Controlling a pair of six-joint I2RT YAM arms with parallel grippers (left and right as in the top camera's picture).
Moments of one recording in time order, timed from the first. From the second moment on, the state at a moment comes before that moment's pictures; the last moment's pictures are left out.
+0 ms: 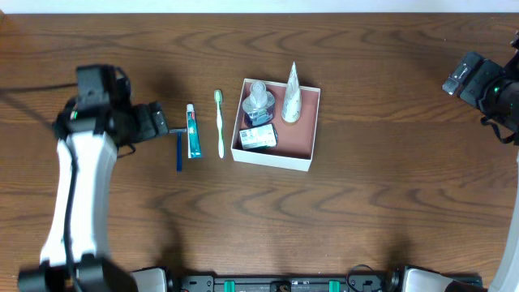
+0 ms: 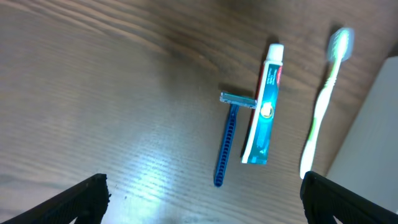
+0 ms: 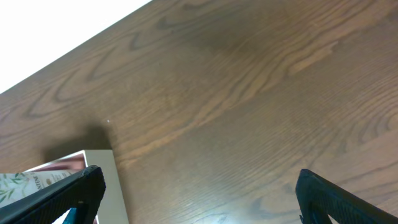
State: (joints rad) left arm 0.14 1.50 1.25 -0.94 0.04 -0.16; right arm -0.20 1.42 1.78 -1.26 0.04 0.38
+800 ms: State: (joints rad) left arm 0.06 1.90 1.27 -0.92 0.00 -0.03; right arm -0.20 1.42 1.78 -1.26 0.02 0.38
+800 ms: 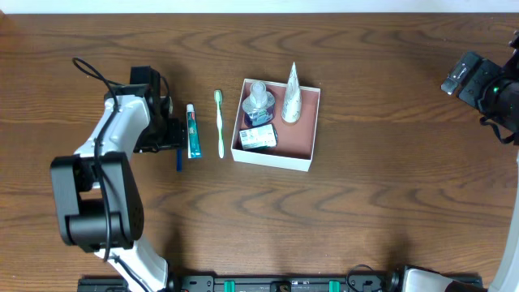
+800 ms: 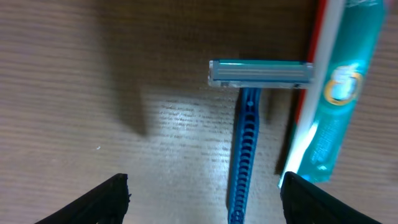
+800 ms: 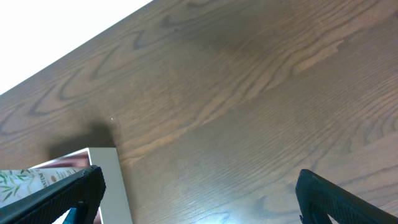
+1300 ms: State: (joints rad) left arm 0.06 1.95 1.27 -0.88 0.00 -0.02; right arm -0.20 1.42 1.78 -1.26 0.02 0.38
